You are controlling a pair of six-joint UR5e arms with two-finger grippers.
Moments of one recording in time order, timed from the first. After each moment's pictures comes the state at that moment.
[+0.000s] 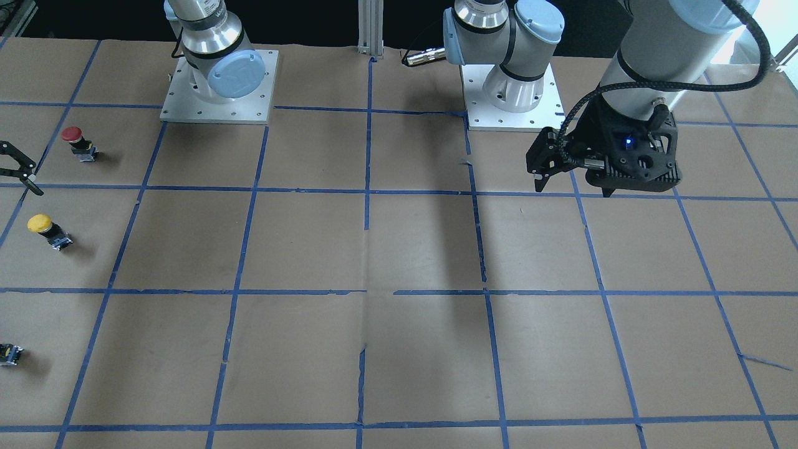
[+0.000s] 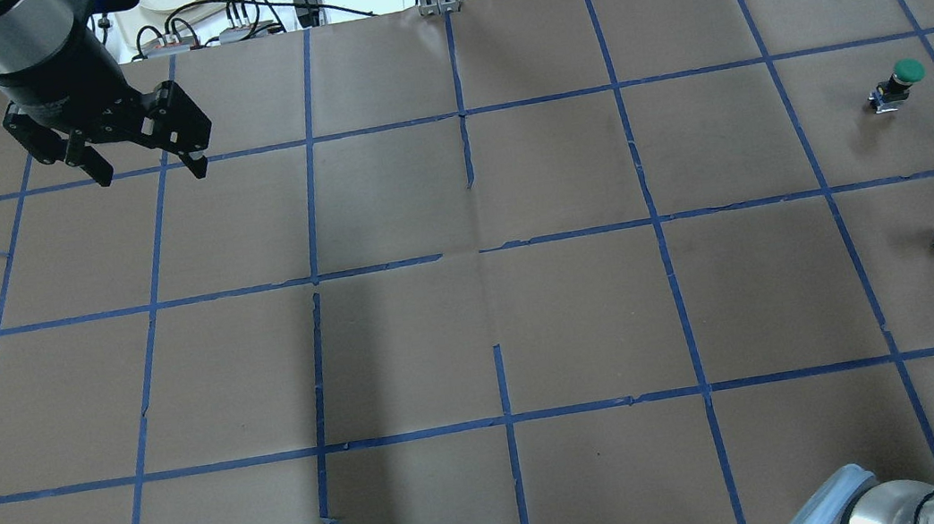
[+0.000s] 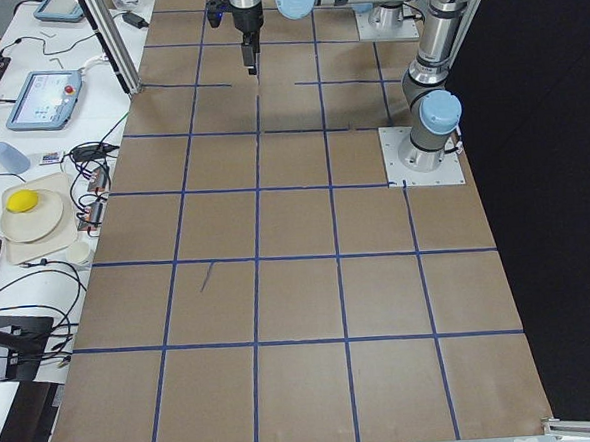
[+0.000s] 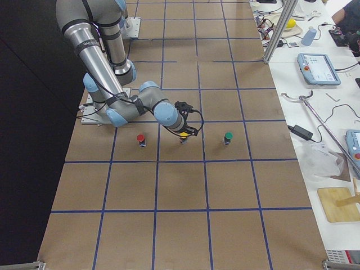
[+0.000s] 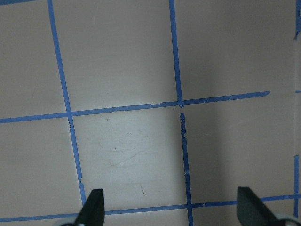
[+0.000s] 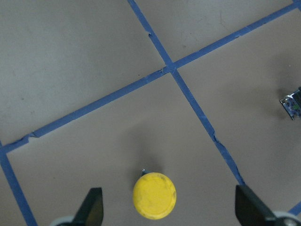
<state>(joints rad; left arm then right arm) -1.51 -1.66 -1.48 -1.59 1.60 0.15 0.63 -1.49 2.02 -2.02 -1.18 -2.01</state>
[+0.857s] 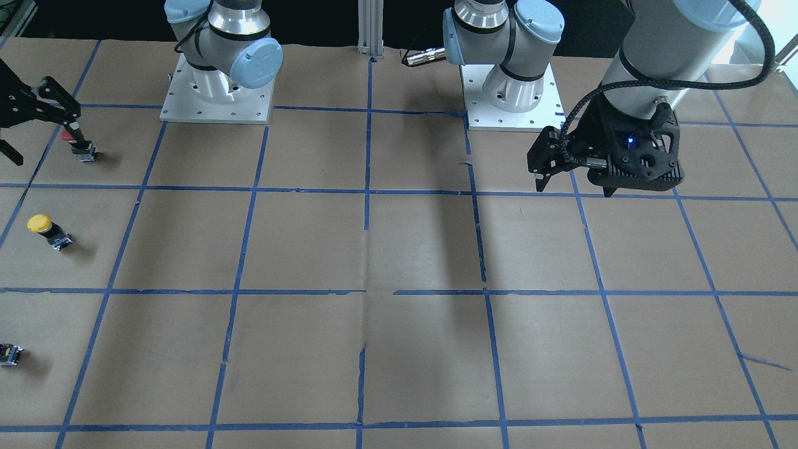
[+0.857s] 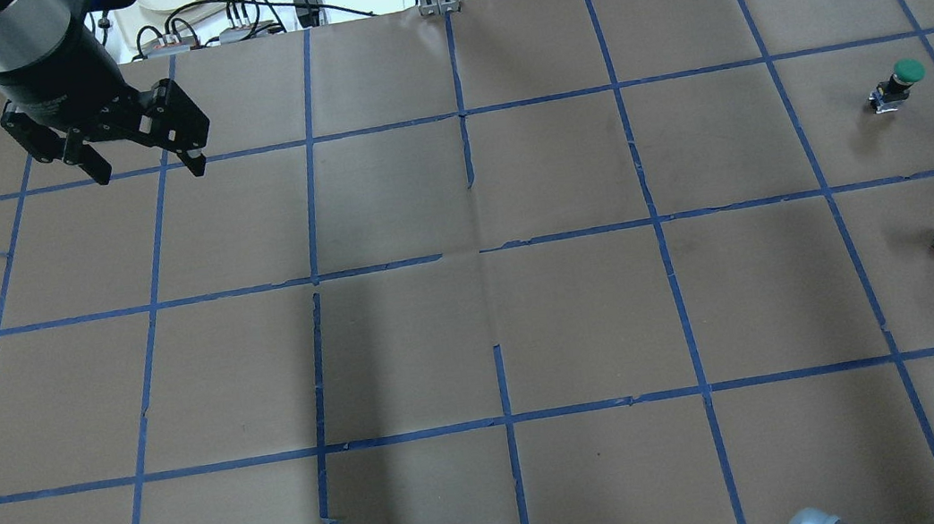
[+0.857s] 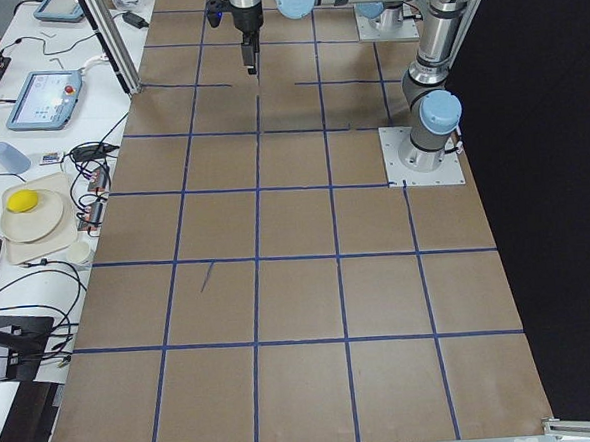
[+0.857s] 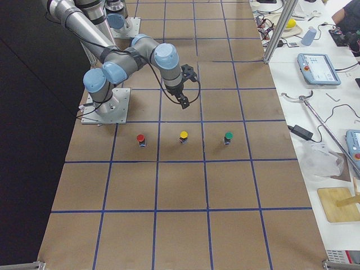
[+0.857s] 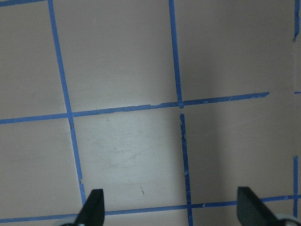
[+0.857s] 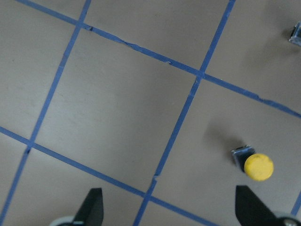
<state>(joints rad) -1.51 -1.66 -1.48 -1.59 1.60 0.15 0.93 -1.79 1.94 -1.72 -1.42 -0.96</state>
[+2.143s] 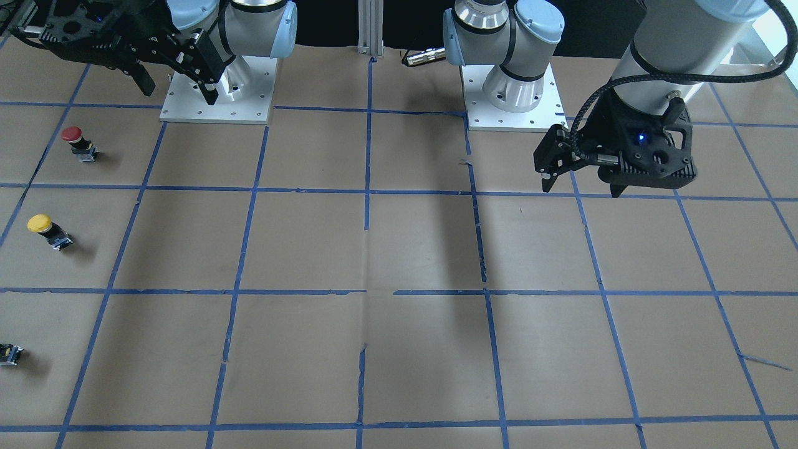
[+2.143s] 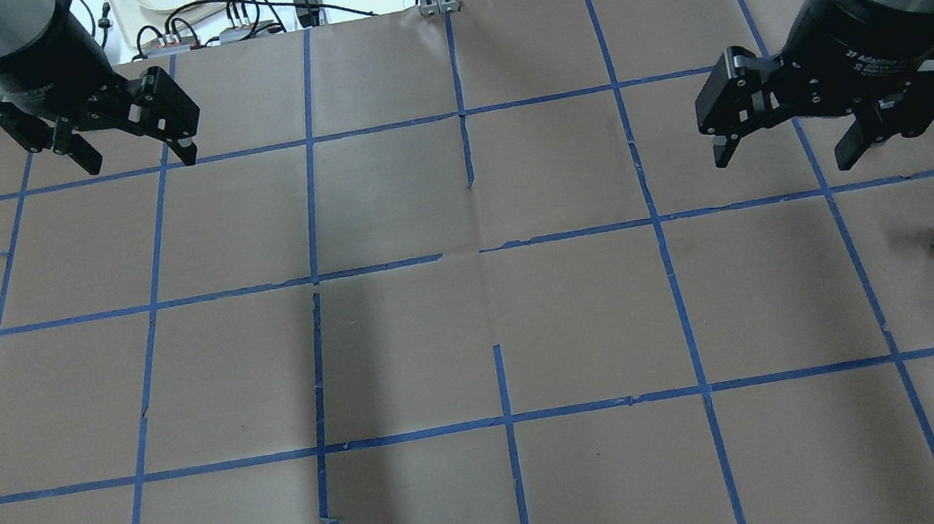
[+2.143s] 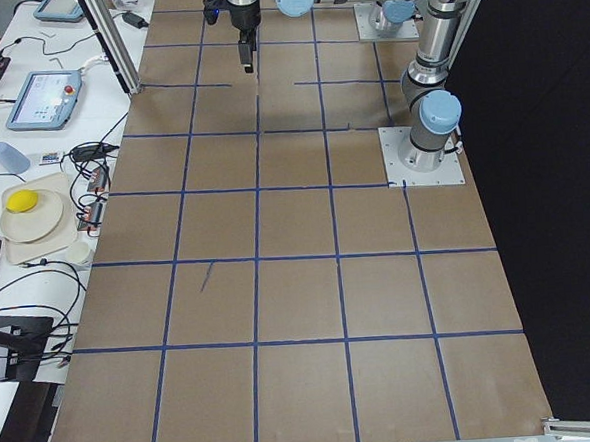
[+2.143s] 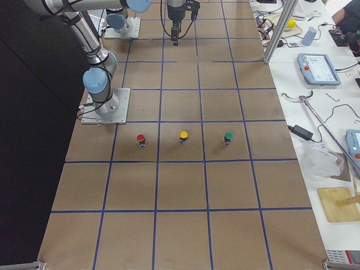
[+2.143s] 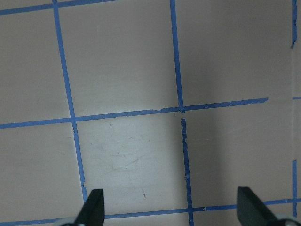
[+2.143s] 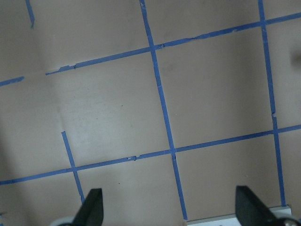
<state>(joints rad) -1.50 -1.66 -1.46 -1.59 1.59 0.16 1.52 -1.75 1.65 -1.43 -1.53 0.15</state>
